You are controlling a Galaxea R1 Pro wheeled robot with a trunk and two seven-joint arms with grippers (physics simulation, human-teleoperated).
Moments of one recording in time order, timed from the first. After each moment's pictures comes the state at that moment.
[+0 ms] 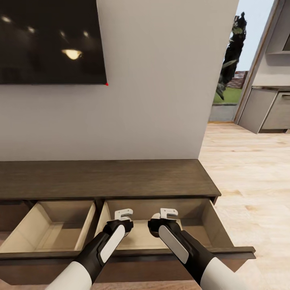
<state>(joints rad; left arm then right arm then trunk) -0.57 -0.10 -0.44 -0.86 0.68 0.52 0.61 -0.61 0.05 0.71 -0.96 -0.91 0.50 -0.69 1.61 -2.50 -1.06</state>
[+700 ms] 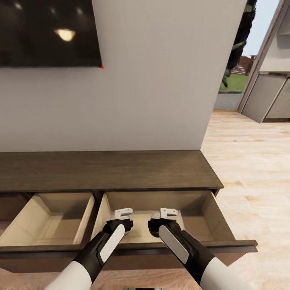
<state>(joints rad) -0.57 -0.10 -0.44 -0.87 0.68 0.52 0.61 -0.61 0.05 0.71 -0.96 -0.91 0.50 -0.69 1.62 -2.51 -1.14</state>
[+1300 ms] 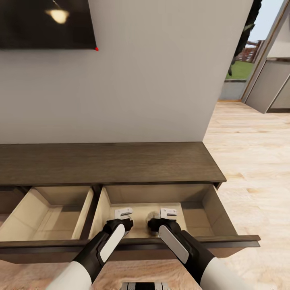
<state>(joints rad) -0.57 -0.10 -0.44 -0.87 0.68 0.52 0.61 -0.61 0.05 0.71 -0.96 -0.91 0.50 -0.69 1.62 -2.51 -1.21</state>
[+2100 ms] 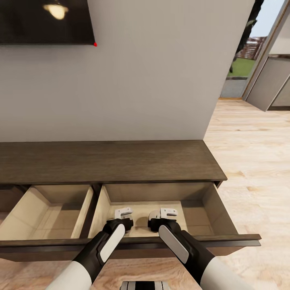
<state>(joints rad) -0.57 -0.10 -0.44 -0.87 0.68 0.51 0.62 -0.61 0.05 0.71 -0.96 -0.91 0.50 -0.69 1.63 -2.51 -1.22</state>
